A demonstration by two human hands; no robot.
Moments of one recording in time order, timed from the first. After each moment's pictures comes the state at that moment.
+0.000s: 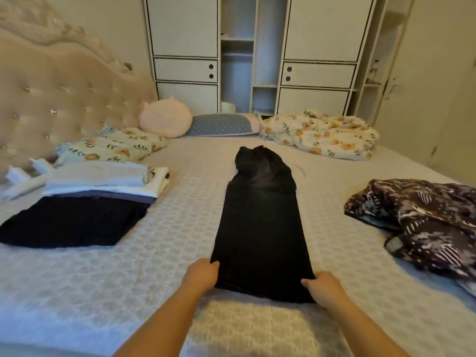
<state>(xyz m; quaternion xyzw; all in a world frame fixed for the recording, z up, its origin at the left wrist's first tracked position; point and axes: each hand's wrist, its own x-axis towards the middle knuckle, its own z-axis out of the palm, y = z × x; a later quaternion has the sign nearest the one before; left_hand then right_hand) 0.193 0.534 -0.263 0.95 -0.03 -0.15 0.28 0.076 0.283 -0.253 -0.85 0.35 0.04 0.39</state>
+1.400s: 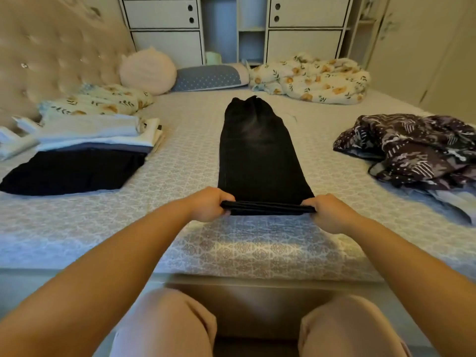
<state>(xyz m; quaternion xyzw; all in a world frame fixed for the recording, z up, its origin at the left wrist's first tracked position) 0.130 0.565 -0.204 0.89 -0.40 -0.17 0.15 -0.005 0.307 -0.210 -0.98 0.07 0.06 0.15</state>
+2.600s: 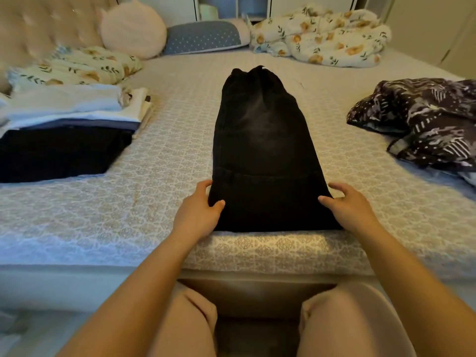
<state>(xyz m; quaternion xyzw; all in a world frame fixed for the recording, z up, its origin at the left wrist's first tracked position) 0.120 0.566 -0.268 0.91 -0.15 -0.06 0.39 0.013 0.284 -0.268 -0.83 0.32 -0.12 0.44</state>
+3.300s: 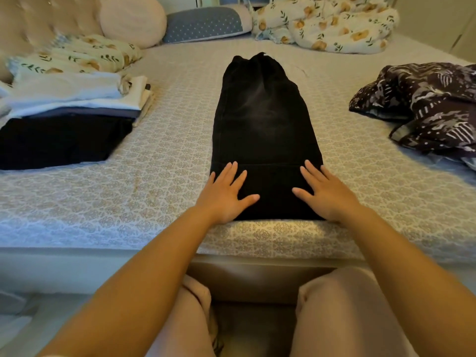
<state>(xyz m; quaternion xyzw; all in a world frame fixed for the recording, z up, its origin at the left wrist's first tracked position) 0.129 0.528 -0.286 0.93 -0.34 -0.08 0.07 0.031 0.286 -0.283 -0.99 0.12 0.06 0.08</state>
